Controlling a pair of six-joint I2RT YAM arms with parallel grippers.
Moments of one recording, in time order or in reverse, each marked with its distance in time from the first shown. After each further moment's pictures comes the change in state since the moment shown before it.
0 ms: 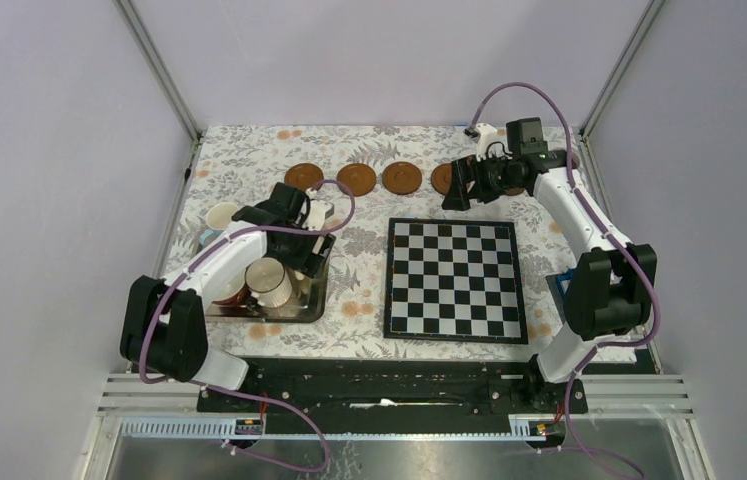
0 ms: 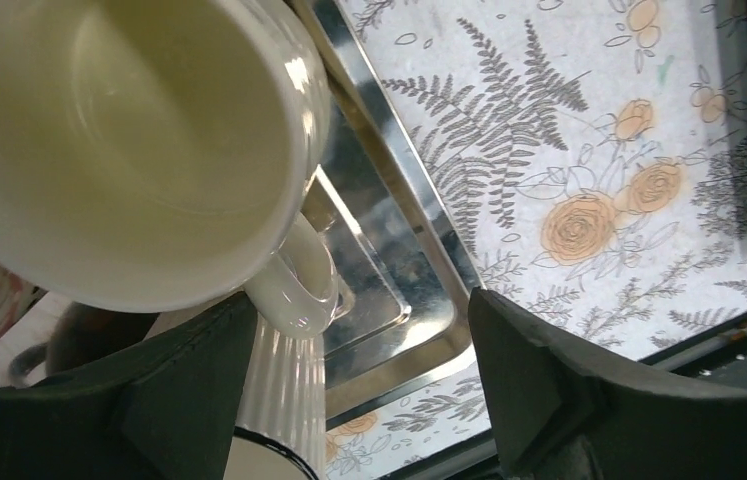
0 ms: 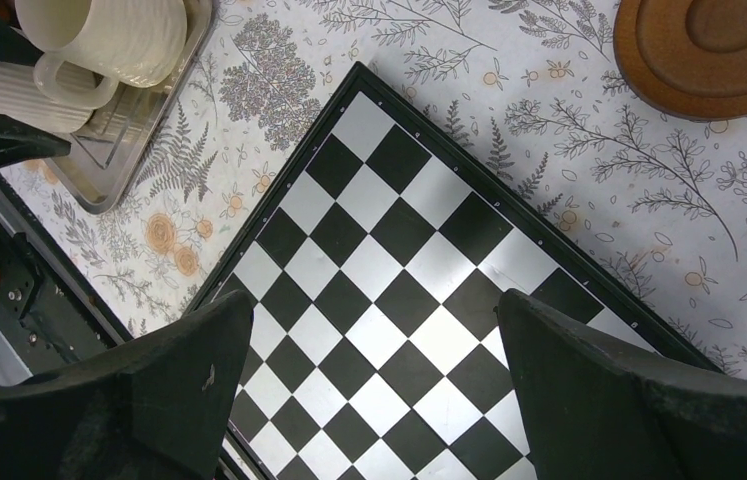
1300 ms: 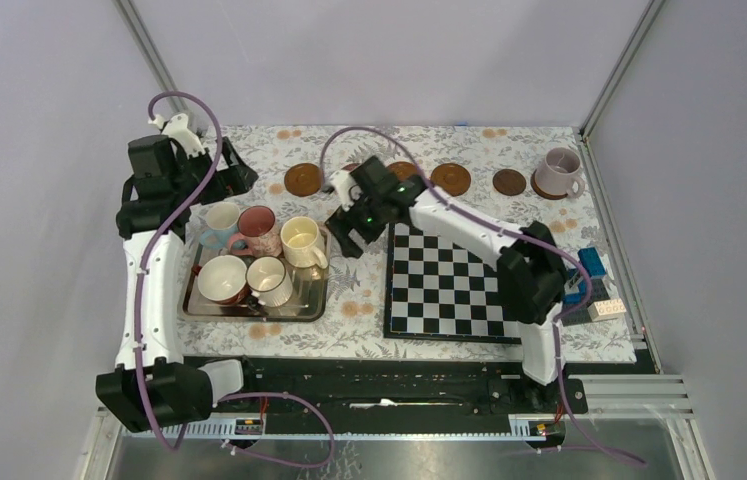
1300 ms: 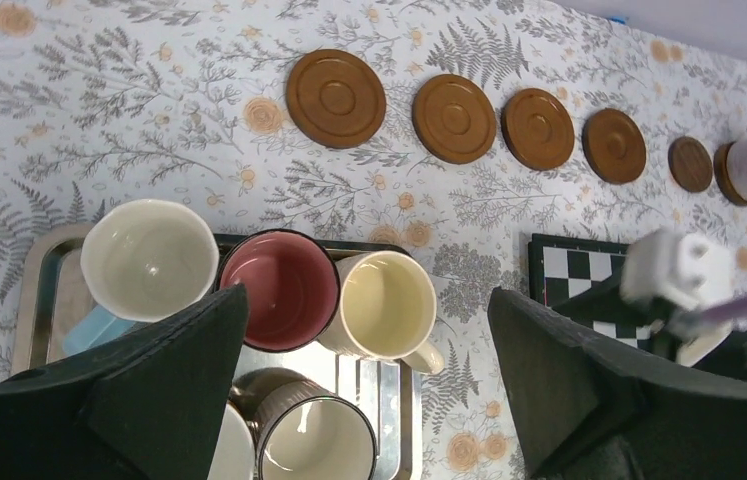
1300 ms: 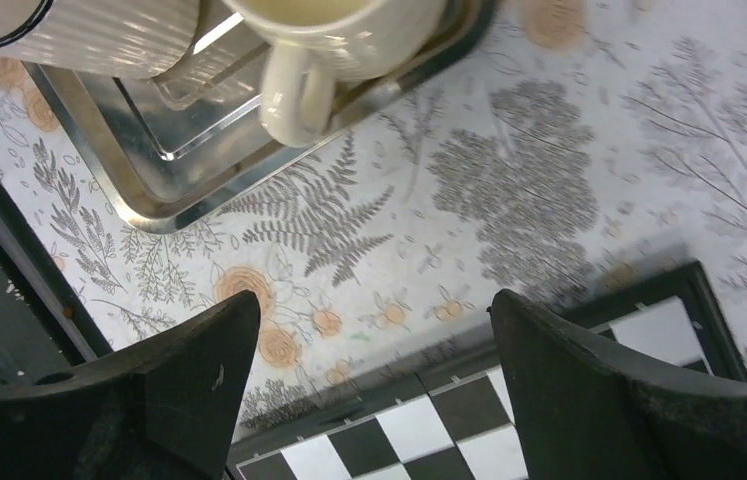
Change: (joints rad) left arm 0.507 -0.248 0.329 0.080 0.207 -0.333; right arm 0.605 0.281 0.229 0.056 0.337 0.053
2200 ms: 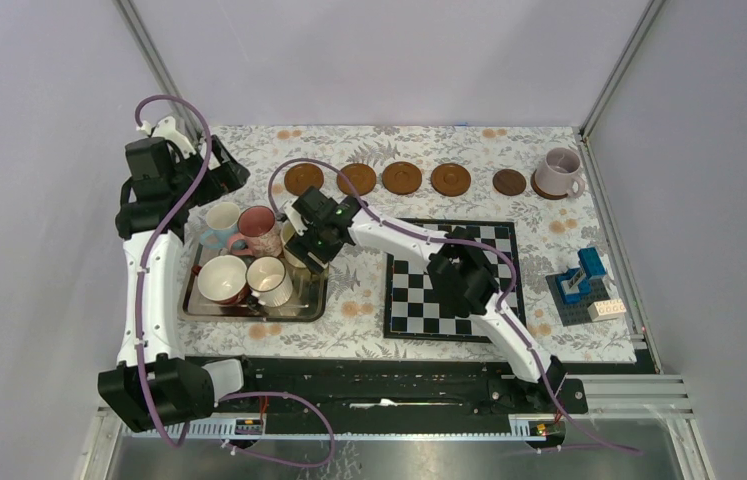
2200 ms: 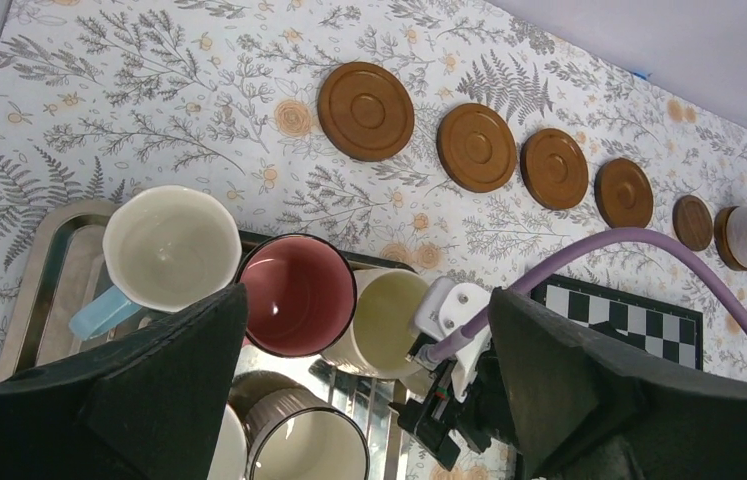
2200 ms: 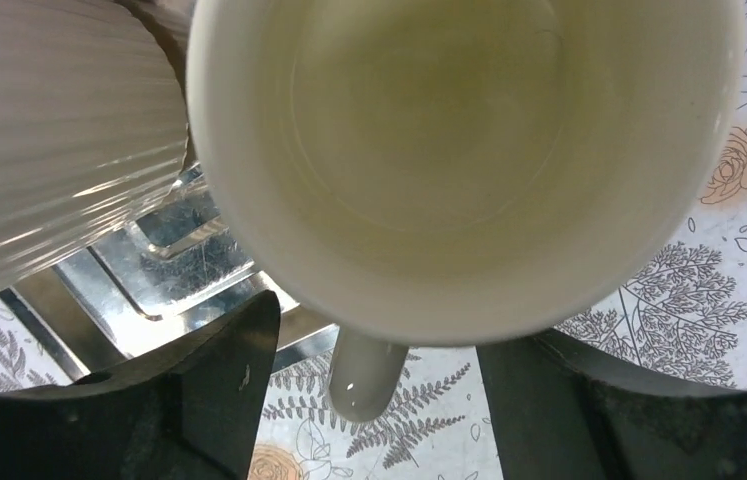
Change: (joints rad) left arm 0.053 0.008 -0.027 0.034 -0.058 -0.113; right arm 0.202 0.449 0.443 -0.093 0.182 0.050
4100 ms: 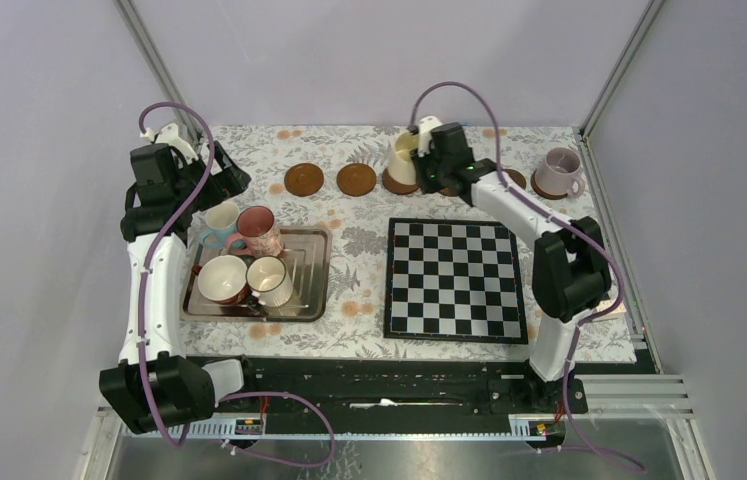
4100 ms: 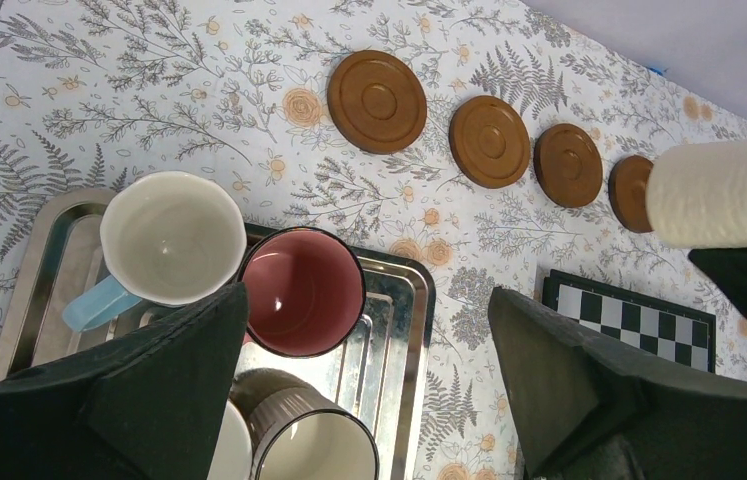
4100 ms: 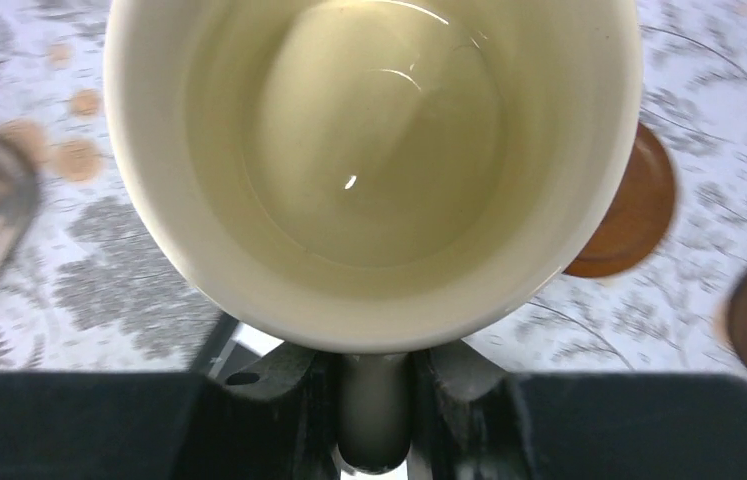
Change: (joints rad) left arm 0.006 -0.012 -0.074 0.045 -0.009 -0.004; right arm -0.460 -0.544 -0.620 0.428 0.076 0.027
